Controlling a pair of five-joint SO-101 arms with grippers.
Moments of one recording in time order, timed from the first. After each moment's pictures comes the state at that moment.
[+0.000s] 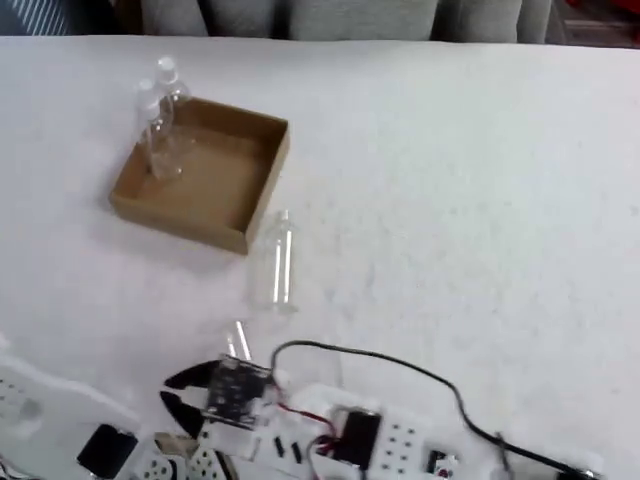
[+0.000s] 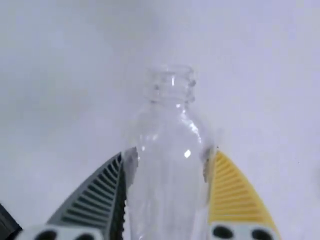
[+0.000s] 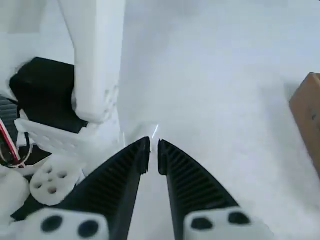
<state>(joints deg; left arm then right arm) -66.3 28.4 -49.1 95.0 -8.0 -77.9 -50.1 79.4 0.6 5.3</state>
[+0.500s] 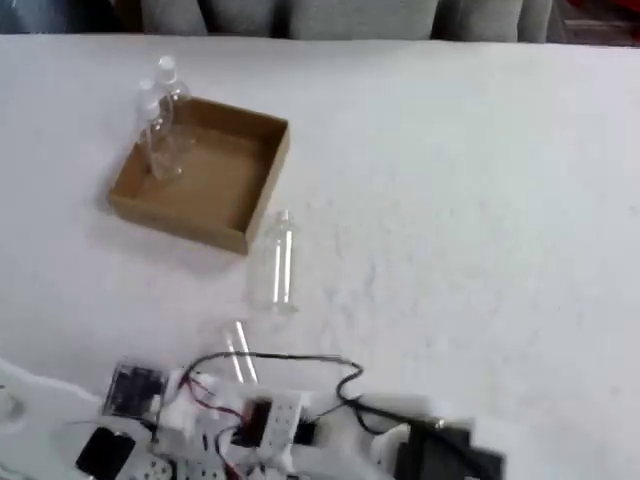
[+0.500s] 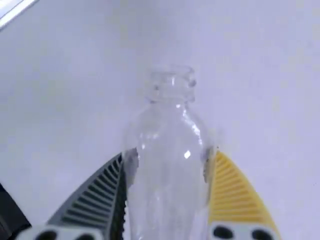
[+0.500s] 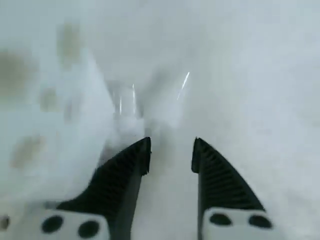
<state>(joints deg) -69.9 37.3 -66.3 100.0 -8.0 -82.1 -5.5 58.4 -4.0 5.1</state>
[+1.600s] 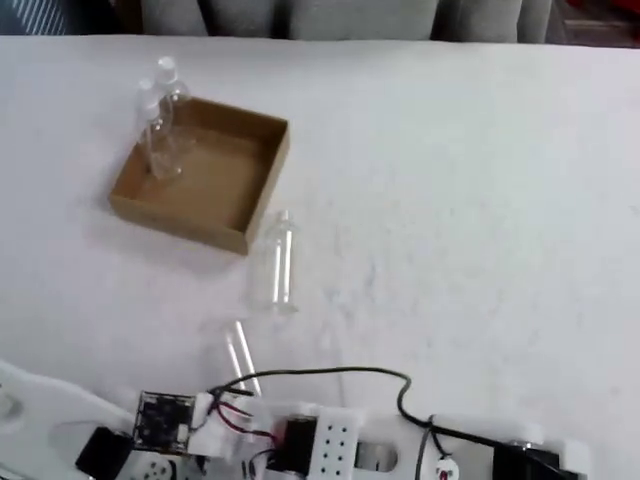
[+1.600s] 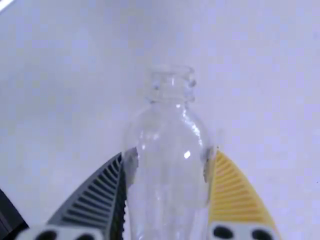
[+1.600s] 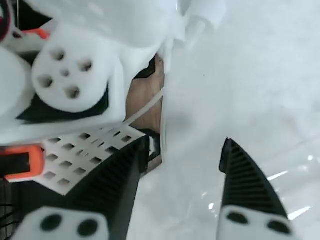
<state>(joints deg) -70.0 38.9 -66.3 100.0 -8.0 -85.7 -30.7 67.0 25.8 5.1</state>
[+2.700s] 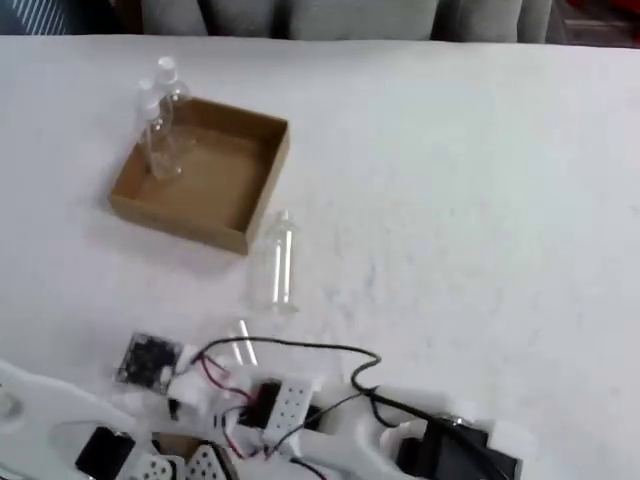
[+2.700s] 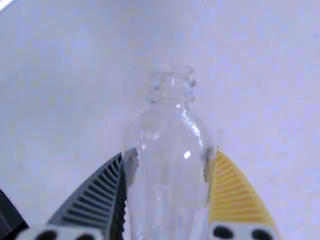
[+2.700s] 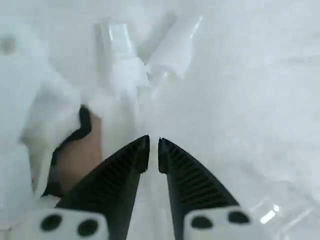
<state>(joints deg) -70.1 38.9 -66.3 100.0 -8.0 -75.8 -9.5 57.8 8.1 2.2</state>
